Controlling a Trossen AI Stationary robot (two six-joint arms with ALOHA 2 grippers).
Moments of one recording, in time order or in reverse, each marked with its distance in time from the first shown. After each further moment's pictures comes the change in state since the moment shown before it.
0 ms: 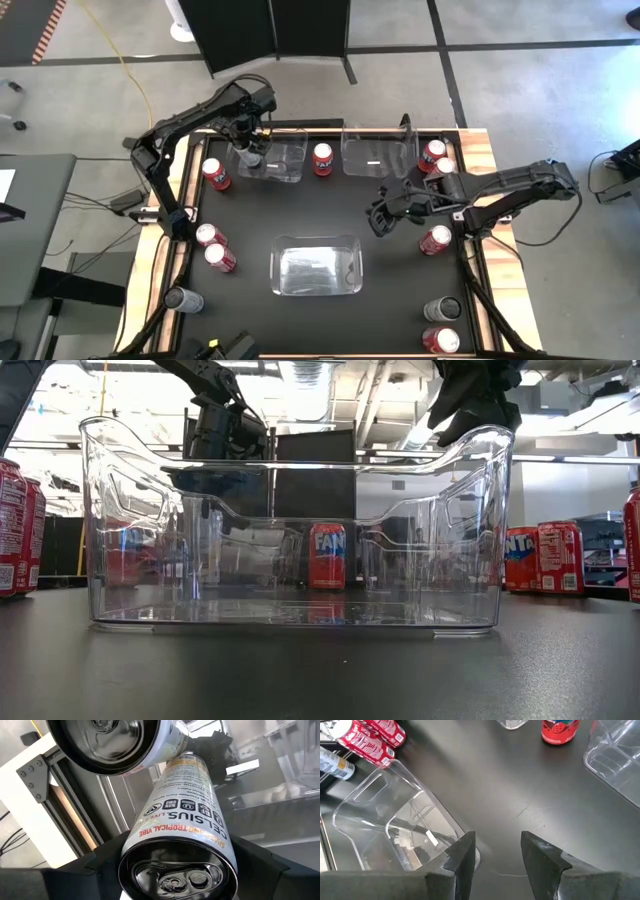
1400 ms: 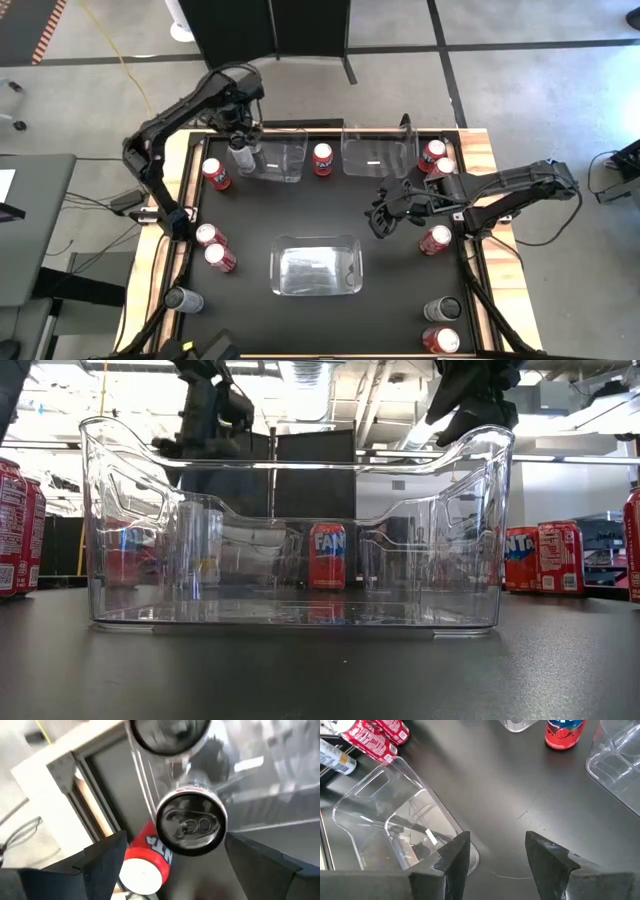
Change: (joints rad) left arm 0.056 -0.060 0.105 -0.121 0.007 0.034; right arm 0.006 0.000 0.000 0.009 0.004 -0.045
